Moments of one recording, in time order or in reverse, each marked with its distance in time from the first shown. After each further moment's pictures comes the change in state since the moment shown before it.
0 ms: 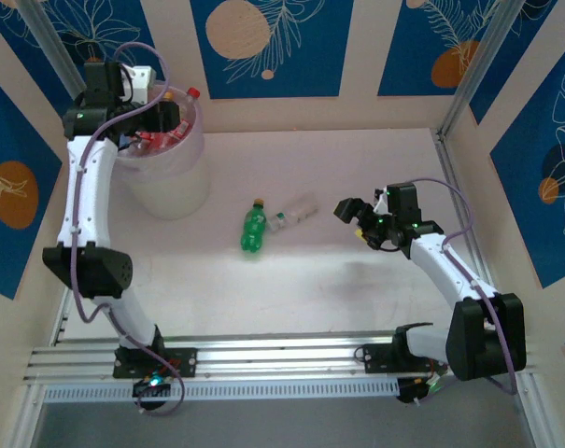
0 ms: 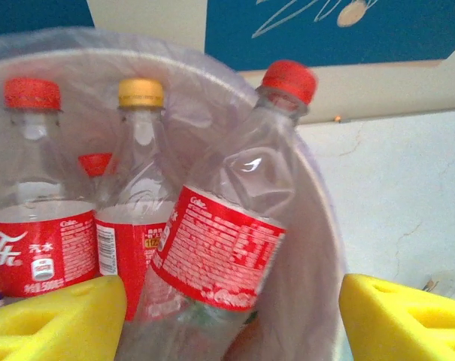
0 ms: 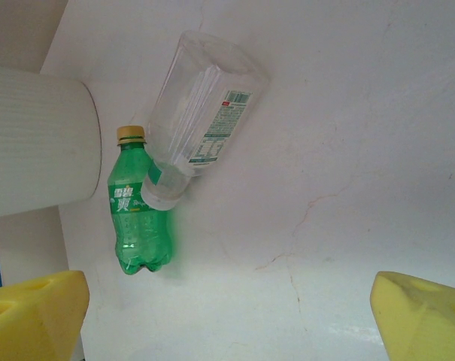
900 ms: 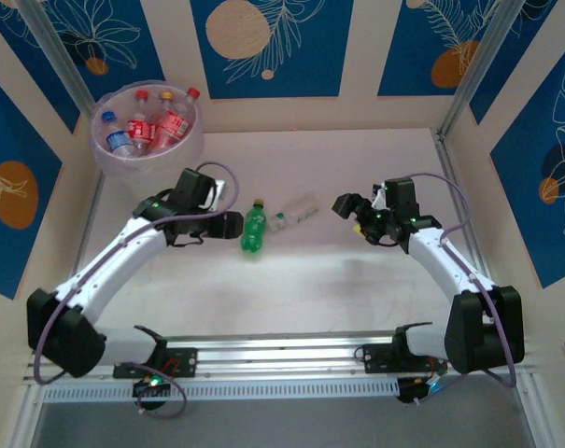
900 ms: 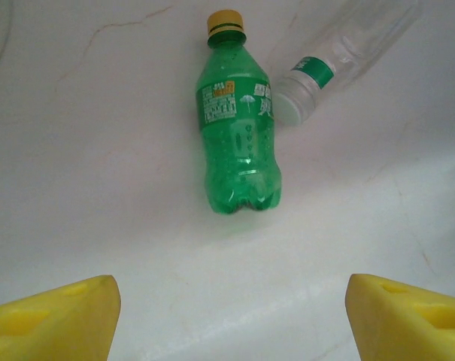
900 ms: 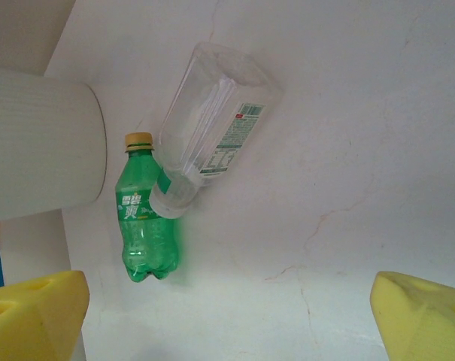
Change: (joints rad) left arm -0.494 -0.438 -1.002 0.203 -0.150 -0.360; right arm 0.006 0.040 0.045 0.001 0.003 -0.001
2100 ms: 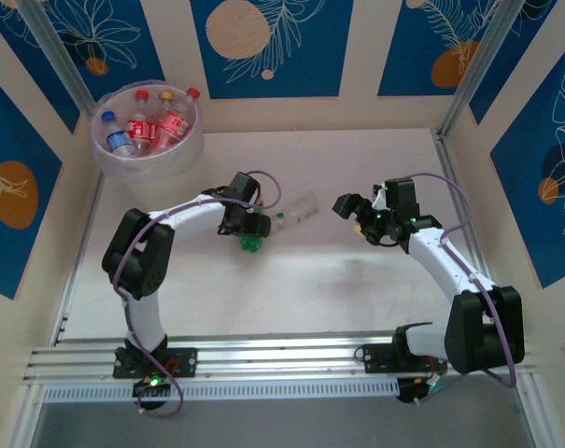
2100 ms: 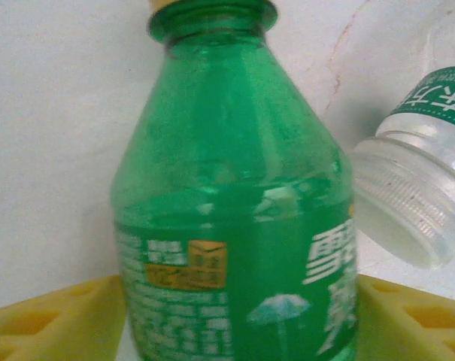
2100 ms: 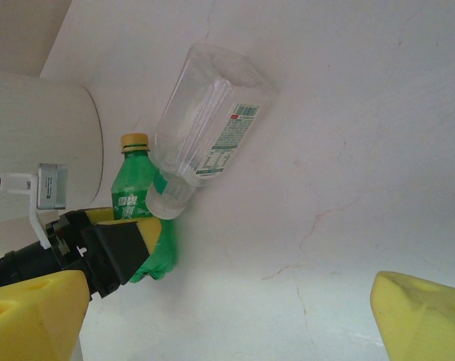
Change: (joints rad) left arm -0.045 0.559 0.105 0.283 -0.013 -0.002; right arm -0.001 -0.001 0.001 -0.006 0.008 -0.003
